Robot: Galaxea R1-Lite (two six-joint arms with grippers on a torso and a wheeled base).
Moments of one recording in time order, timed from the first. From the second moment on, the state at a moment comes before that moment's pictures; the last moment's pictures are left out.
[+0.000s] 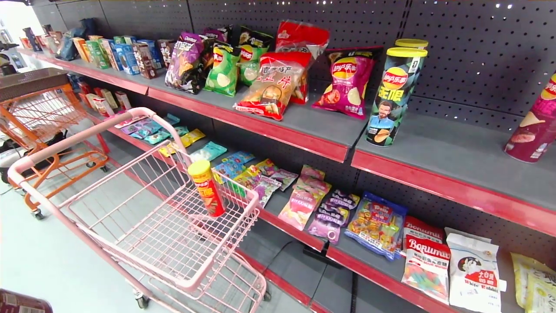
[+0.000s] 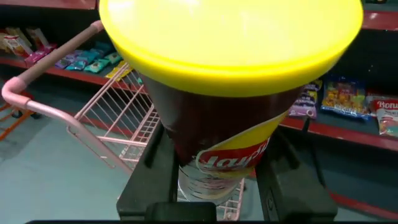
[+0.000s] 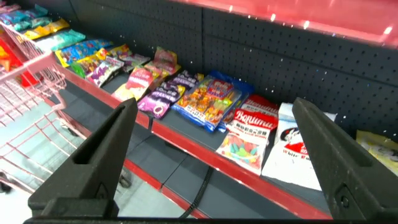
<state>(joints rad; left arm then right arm) -0.23 0.30 -0.62 0.35 0.04 0.09 0.00 0.00 0.00 0.00 0.00 0.00</state>
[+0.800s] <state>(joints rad) -0.23 0.27 -0.59 0.36 0.05 0.11 0.00 0.00 0.00 0.00 0.00 0.00</state>
